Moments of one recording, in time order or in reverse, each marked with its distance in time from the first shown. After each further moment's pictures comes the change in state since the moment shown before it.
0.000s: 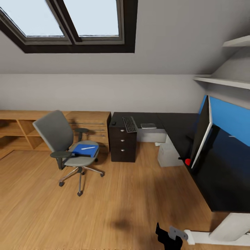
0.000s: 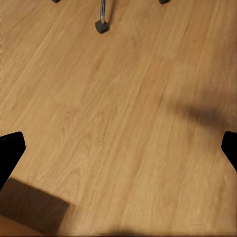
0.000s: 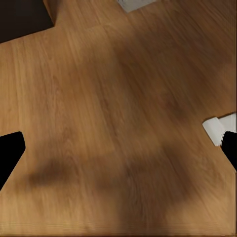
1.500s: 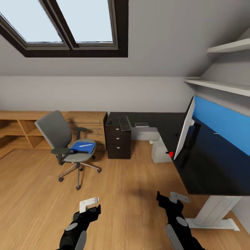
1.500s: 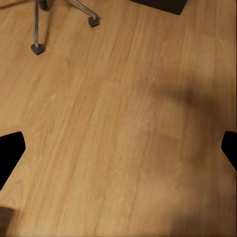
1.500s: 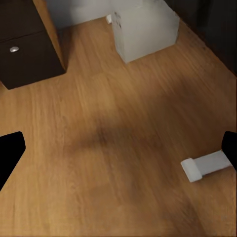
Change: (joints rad) left arm -0.150 -0.085 0.004 -0.548 -0.001 0.692 -0.005; right arm 0.284 -0.098 0.003 -1.246 0.137 0.794 -0.326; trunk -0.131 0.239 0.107
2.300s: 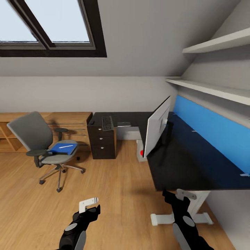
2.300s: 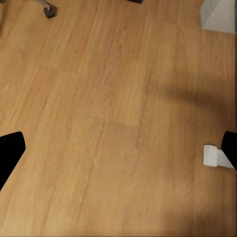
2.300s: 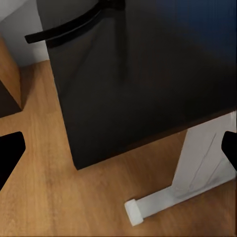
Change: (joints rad) left arm 0.000 0.004 0.002 0.003 -0.001 -0.003 -0.001; right arm 0.001 -0.060 -0.002 -0.035 0.002 -0.075 -0.002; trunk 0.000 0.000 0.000
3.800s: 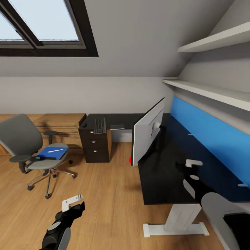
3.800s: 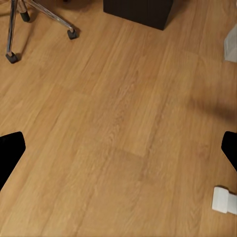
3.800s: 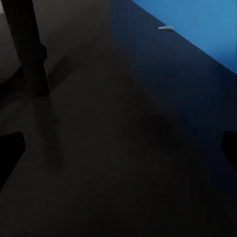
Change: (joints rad) left arm 0.000 0.055 0.139 -0.048 0.006 0.000 0.001; right arm -0.707 -0.124 -0.033 1.026 0.093 -0.293 0.263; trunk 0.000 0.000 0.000
